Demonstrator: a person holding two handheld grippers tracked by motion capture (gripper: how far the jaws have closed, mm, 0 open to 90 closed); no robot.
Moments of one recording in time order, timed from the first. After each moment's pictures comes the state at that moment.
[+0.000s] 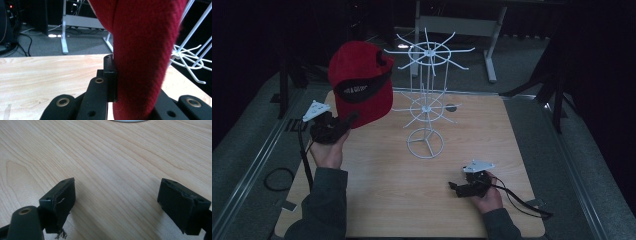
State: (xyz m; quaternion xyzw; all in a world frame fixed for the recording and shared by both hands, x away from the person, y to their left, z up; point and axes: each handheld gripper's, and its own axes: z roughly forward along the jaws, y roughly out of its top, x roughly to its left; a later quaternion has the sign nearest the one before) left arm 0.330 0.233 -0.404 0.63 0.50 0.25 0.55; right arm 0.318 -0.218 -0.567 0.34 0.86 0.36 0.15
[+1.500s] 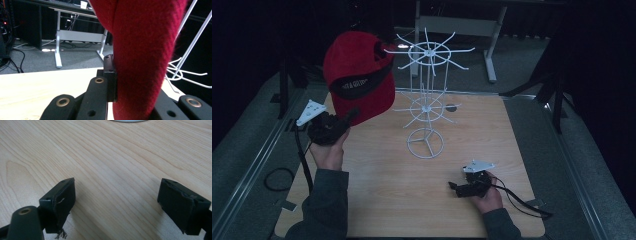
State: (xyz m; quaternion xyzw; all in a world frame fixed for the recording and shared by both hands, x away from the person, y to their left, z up) left arm 0.318 0.229 -0.392 0.60 0.47 0.26 0.59; right arm 0.318 -0.218 -0.567 0.34 0.86 0.36 0.15
